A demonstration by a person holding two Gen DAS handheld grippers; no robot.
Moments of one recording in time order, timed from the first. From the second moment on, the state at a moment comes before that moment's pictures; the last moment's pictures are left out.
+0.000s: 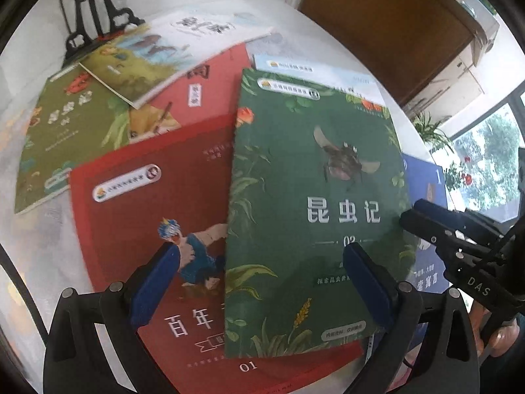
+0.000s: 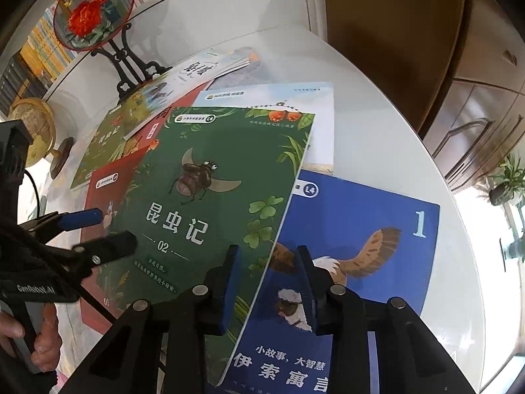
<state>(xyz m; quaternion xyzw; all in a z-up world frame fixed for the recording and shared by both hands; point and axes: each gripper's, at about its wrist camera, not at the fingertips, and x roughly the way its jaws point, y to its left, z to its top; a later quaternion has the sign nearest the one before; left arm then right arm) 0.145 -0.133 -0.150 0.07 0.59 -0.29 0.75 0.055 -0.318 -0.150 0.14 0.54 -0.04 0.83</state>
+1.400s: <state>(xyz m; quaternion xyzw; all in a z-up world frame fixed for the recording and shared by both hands) 0.144 -0.123 -0.160 -0.29 0.62 -0.44 0.58 0.058 -0.365 -0.164 0.37 0.49 0.03 0.79</state>
